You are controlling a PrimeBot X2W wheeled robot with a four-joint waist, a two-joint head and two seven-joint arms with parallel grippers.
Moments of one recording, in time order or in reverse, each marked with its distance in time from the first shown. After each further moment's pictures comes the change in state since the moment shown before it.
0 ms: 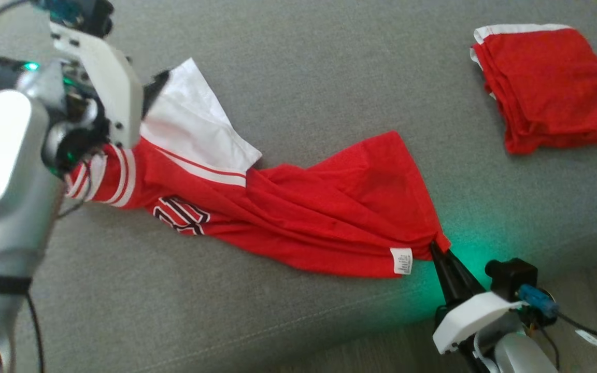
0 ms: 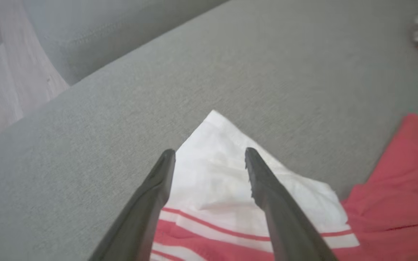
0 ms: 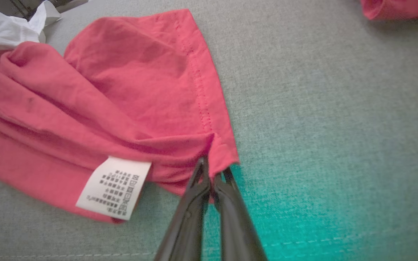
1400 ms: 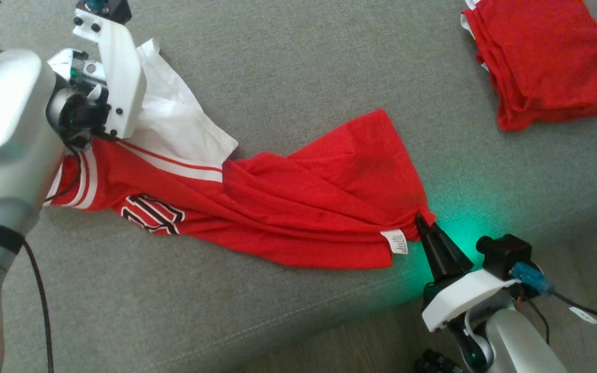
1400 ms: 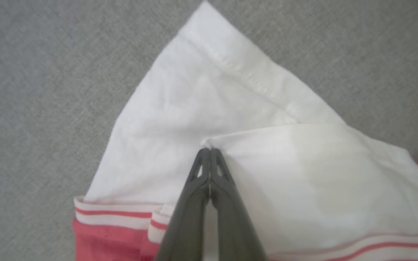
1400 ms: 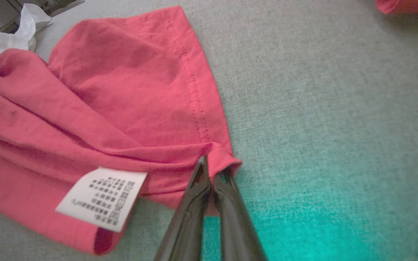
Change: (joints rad) left arm -0.282 0.019 -0.355 0.332 -0.186 0.000 0.285; right arm -0.073 -0.001 0.057 -0.022 0.037 0.001 -0.009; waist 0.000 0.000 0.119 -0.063
